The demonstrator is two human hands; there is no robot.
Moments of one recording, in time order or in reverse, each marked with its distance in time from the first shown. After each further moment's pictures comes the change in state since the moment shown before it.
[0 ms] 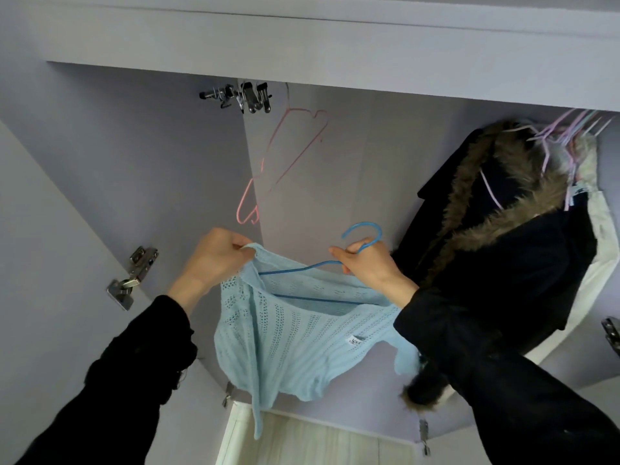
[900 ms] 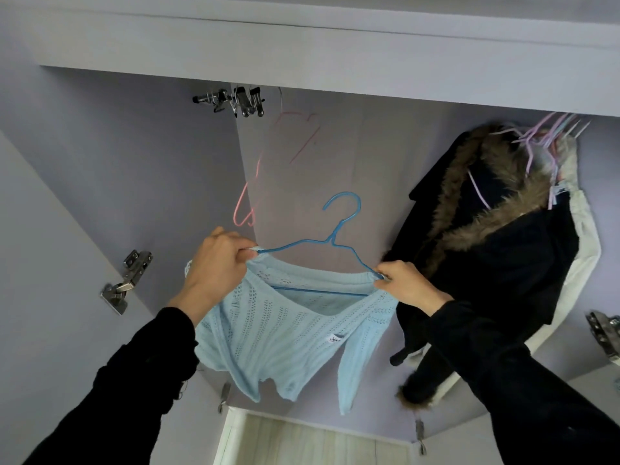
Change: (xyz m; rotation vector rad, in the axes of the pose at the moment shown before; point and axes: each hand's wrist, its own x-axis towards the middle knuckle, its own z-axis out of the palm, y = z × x) left_hand -0.005 -0.005 0.014 0.291 0.224 0.391; right_hand -0.008 0.073 -0.034 -0.267 -0.135 0.022
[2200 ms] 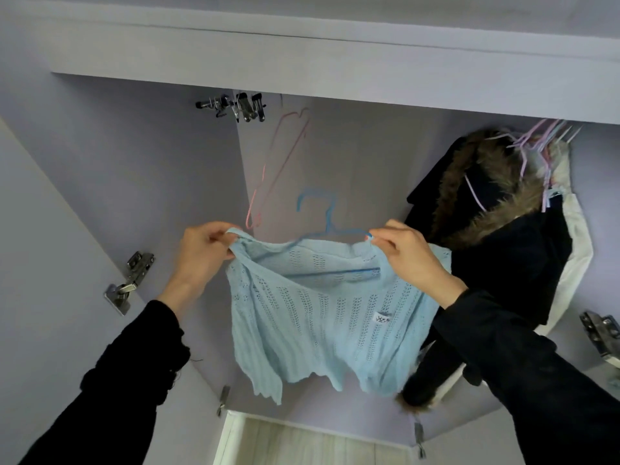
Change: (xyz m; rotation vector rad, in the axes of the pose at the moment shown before) left_hand 0.006 -0.002 -0.016 -0.687 0.134 -0.418; right_hand -0.019 -0.044 -0.040 -0.014 0.370 -0.407
